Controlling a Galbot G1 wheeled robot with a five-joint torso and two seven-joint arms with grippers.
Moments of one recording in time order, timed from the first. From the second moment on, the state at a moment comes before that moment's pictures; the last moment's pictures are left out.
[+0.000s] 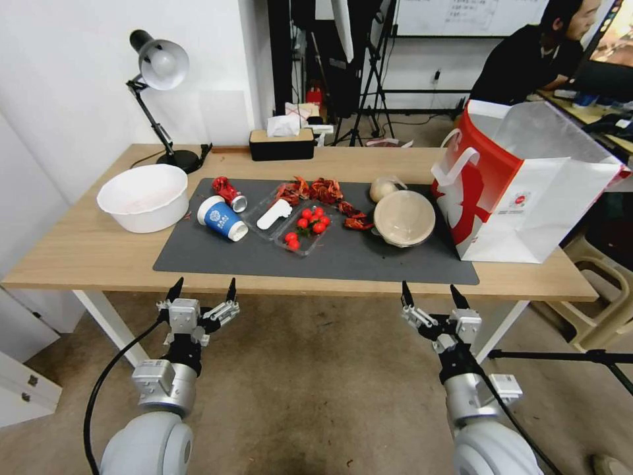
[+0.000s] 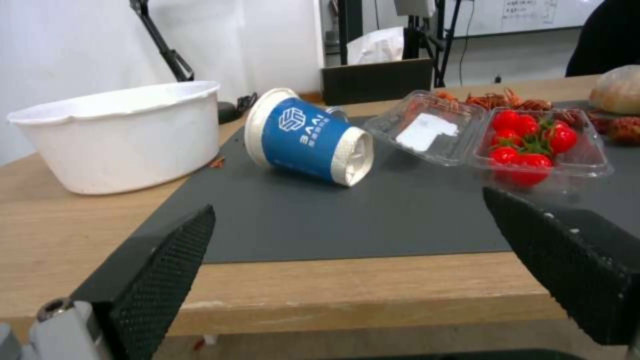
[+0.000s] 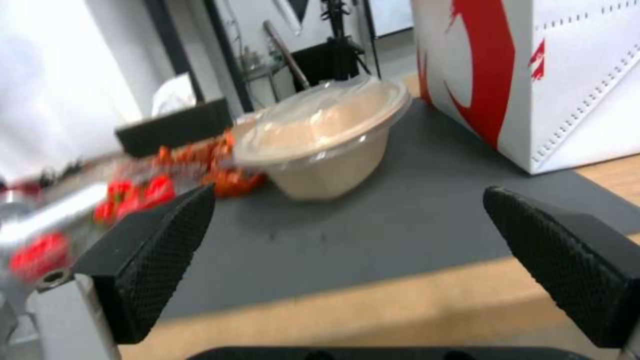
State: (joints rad) left arm 1.63 -1.55 -0.61 -2.20 -0.05 0.09 0.07; right arm -1.64 1.12 0.33 2.12 0.32 0.19 0.31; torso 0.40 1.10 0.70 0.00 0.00
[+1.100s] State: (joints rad) left arm 1.64 -1.56 -0.61 -2.18 -0.04 0.06 0.07; right arm -1.17 1.27 0.30 1.90 0.92 0.02 0.40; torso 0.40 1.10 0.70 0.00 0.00
